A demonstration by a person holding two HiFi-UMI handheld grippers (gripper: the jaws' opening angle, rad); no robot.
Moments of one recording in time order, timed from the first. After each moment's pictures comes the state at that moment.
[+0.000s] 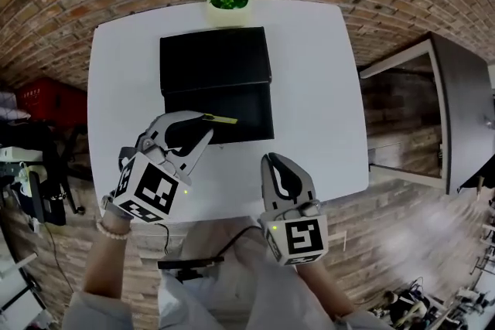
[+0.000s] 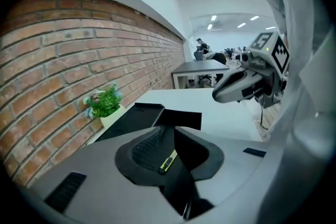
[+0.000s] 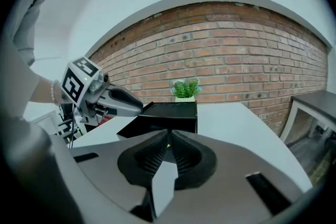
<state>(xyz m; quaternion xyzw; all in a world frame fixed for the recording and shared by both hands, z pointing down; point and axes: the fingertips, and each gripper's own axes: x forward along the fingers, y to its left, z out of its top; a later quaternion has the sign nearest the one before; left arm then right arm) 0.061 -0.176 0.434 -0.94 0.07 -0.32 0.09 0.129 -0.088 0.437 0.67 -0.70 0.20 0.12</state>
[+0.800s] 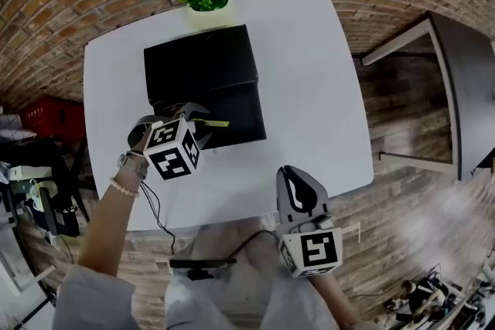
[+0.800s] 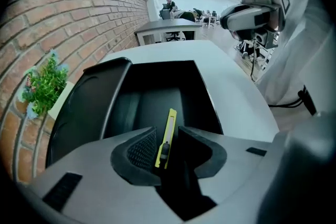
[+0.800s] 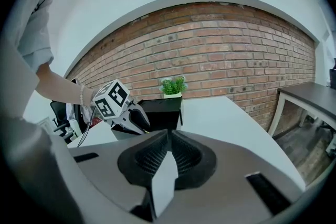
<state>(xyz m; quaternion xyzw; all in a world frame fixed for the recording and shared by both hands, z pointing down) 0.089 -0.179 0.555 -0.83 -0.11 -0.53 0.14 0.170 -0.047 0.444 0.70 -0.67 0.23 0.11</state>
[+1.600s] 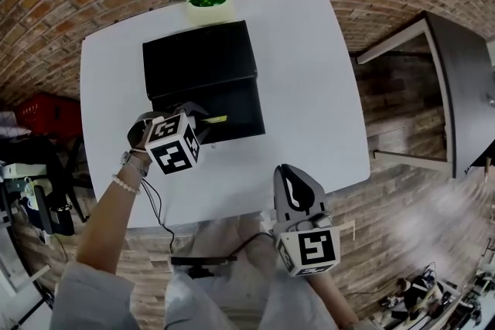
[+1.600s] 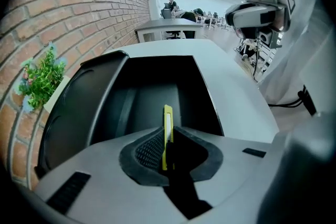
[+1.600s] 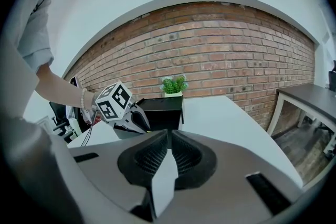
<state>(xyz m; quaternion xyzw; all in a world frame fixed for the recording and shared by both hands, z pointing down) 0.084 -0.176 0.565 -0.83 -0.11 -0.53 0.12 0.162 -0.043 0.443 0.70 -0.66 0.24 0.12</state>
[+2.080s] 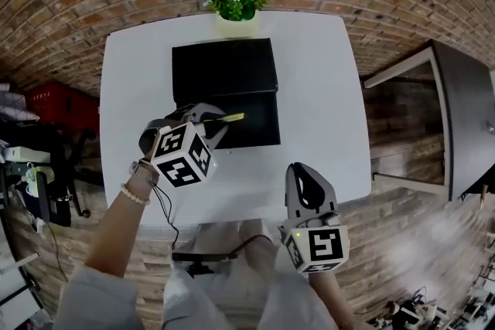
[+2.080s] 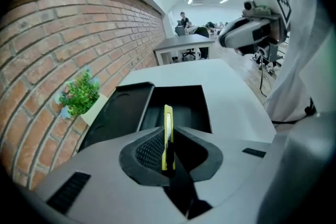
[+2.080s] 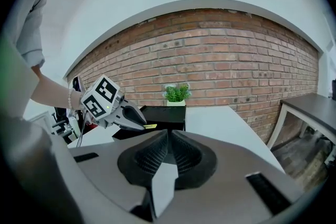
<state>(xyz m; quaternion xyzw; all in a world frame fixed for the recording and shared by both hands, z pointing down) 0.083 -0.186 0.494 -0.88 -0.02 -0.45 0.14 0.159 -0.061 0.412 0.70 -0.67 0.20 0.12</state>
